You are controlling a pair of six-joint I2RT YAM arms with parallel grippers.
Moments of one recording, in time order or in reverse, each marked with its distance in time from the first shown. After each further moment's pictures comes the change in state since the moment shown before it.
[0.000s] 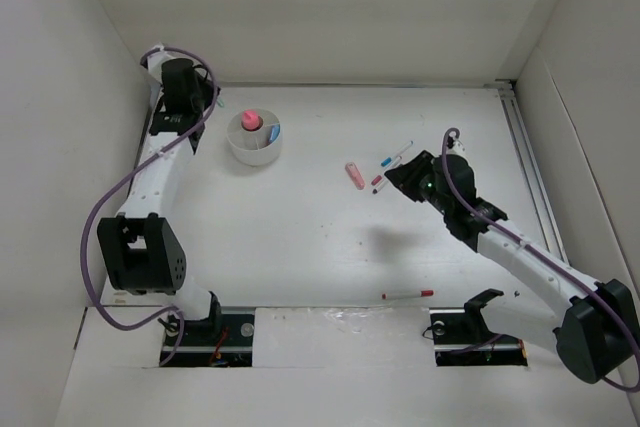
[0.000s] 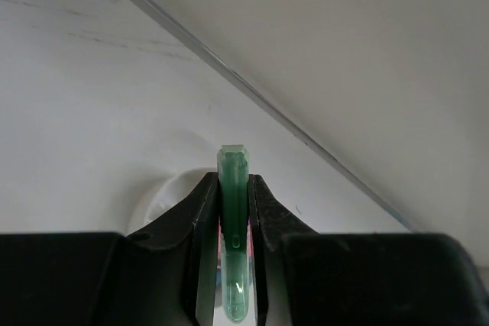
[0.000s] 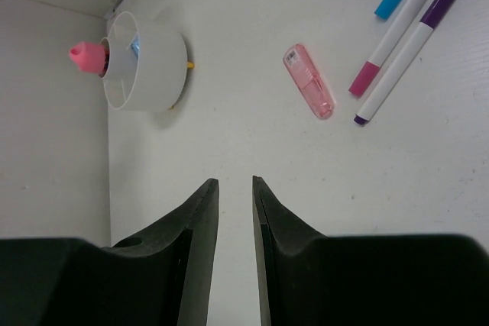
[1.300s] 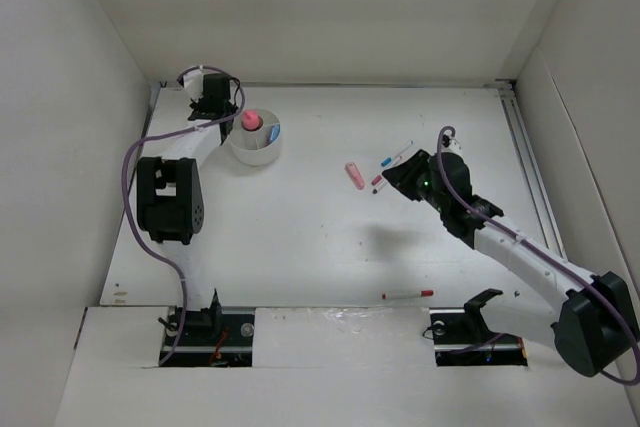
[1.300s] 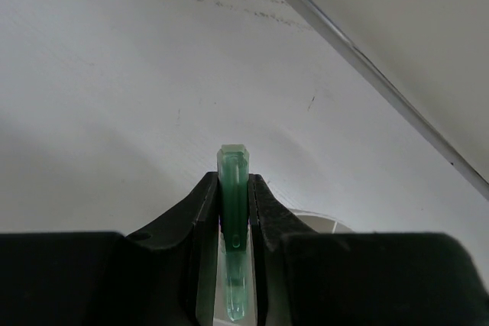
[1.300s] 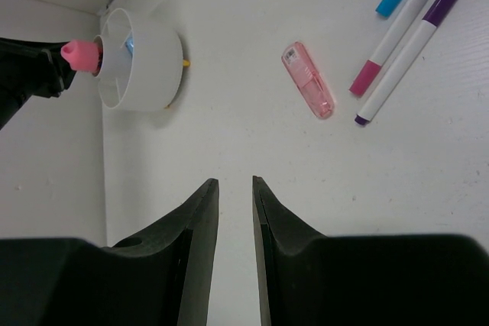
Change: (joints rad) left arm -0.022 0.401 0.070 0.097 -0.227 0.041; right arm 0.014 0.036 0.018 0.000 0.010 0.000
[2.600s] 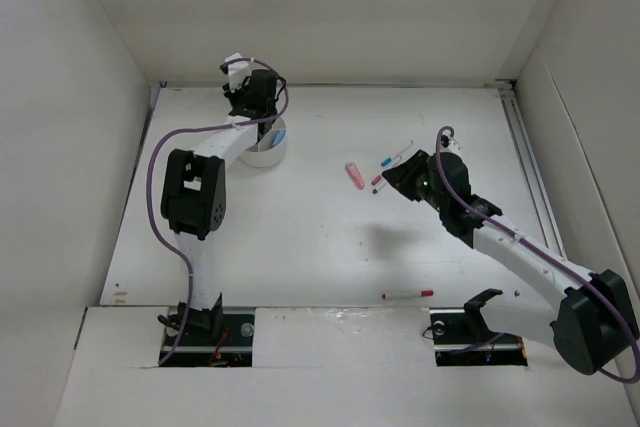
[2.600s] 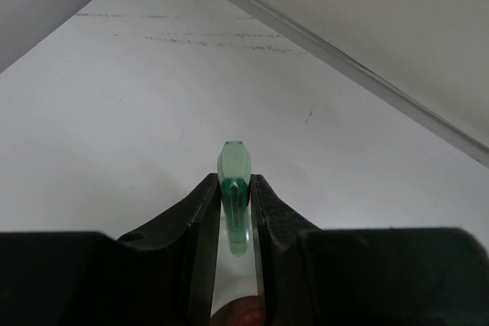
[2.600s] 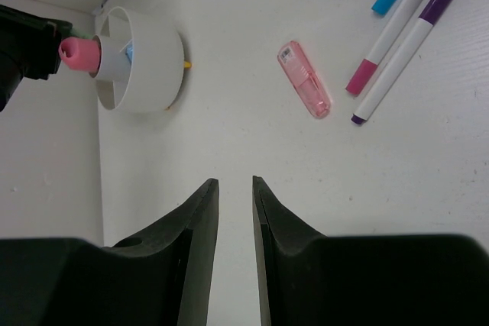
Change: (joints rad) left arm -0.211 0.093 0.126 0.020 -0.424 0.206; right arm 0.000 0.012 0.000 0.000 0.003 0.000
